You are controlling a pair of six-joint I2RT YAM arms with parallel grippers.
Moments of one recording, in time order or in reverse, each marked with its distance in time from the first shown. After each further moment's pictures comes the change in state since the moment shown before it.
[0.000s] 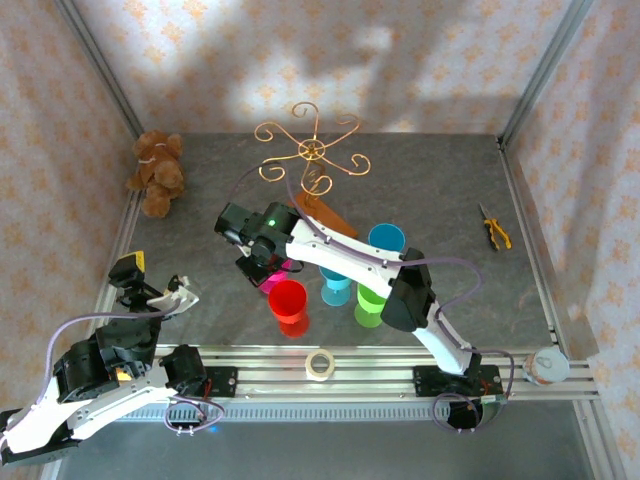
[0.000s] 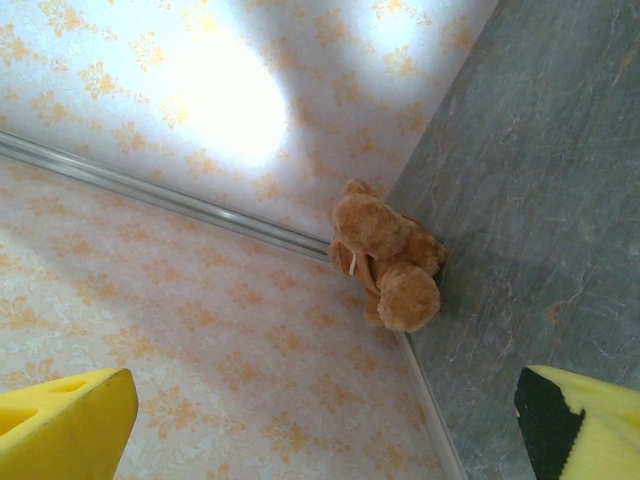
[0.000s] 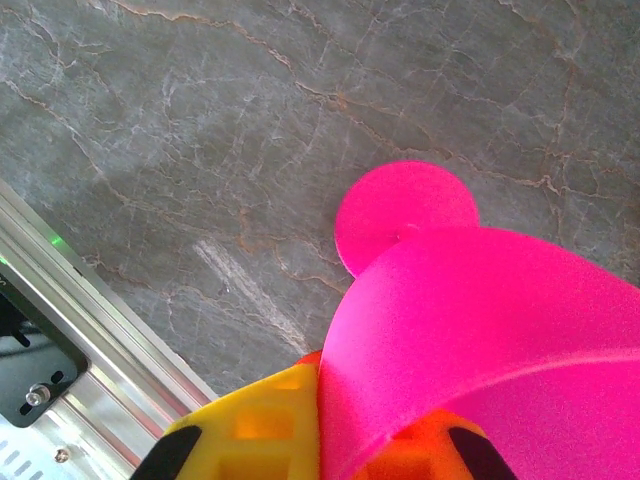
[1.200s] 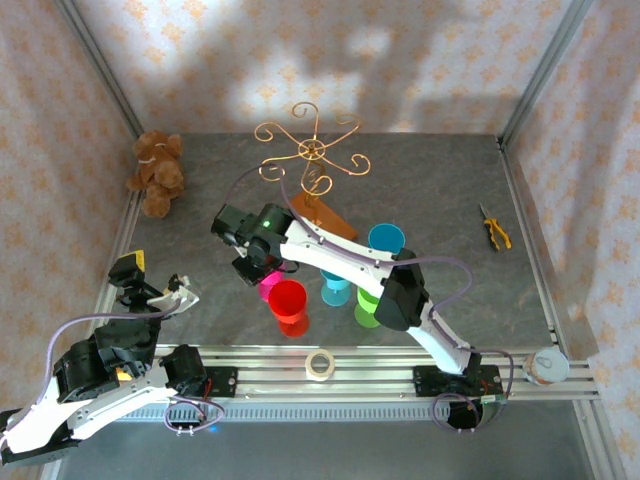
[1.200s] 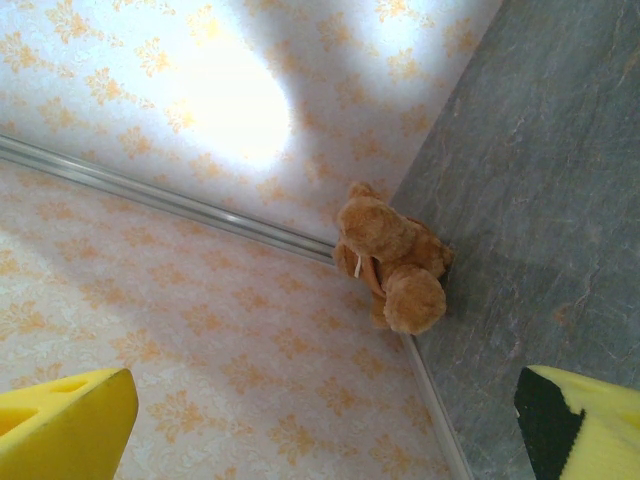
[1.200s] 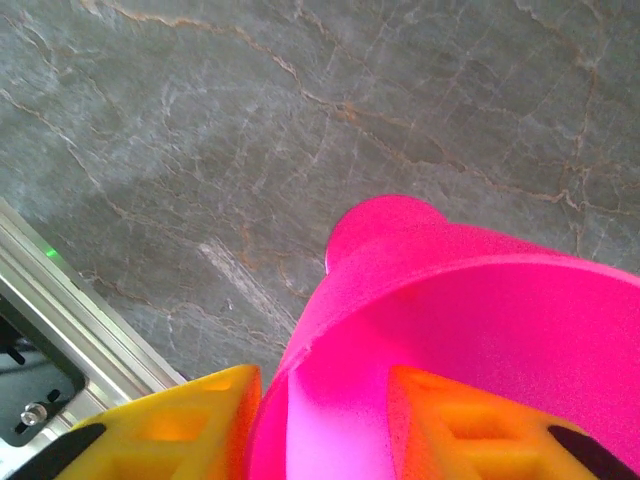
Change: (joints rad) left arm 0.000 0.000 0.000 0.017 0.000 0.026; right arm 0.000 0.051 0.056 0.000 -0.005 0.000
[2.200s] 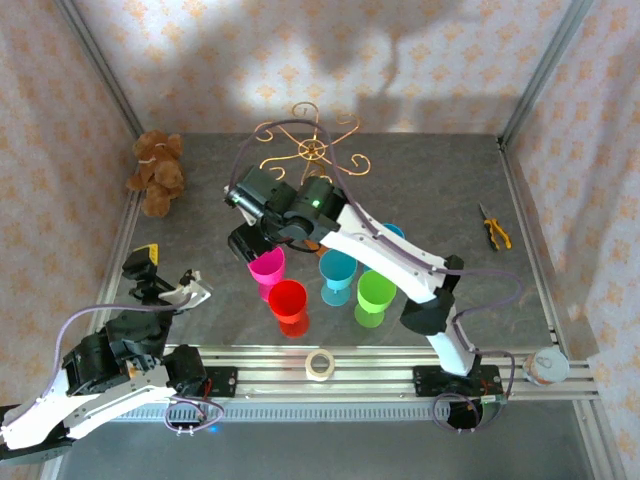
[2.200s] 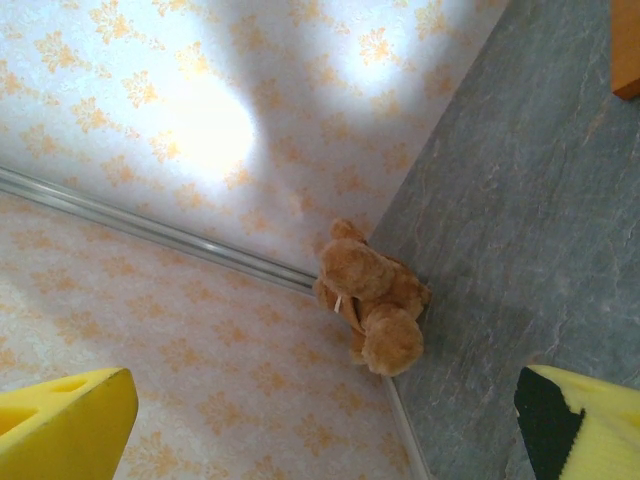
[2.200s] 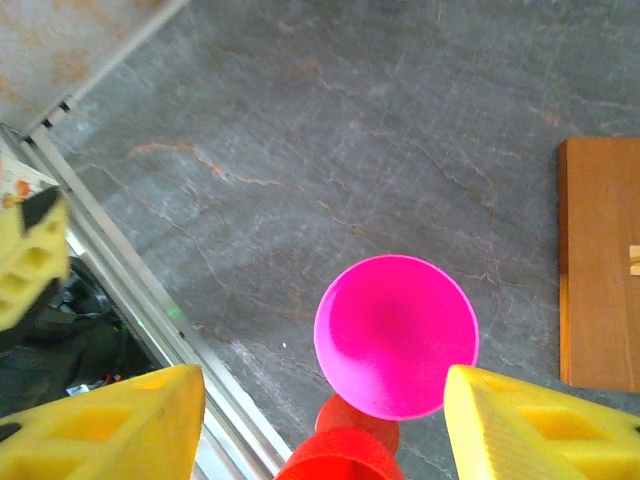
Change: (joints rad) left arm 0.000 0.092 -0.012 0.117 0.058 -0.040; right arm 0.000 -0.203 0.158 -0.032 0.046 -0.001
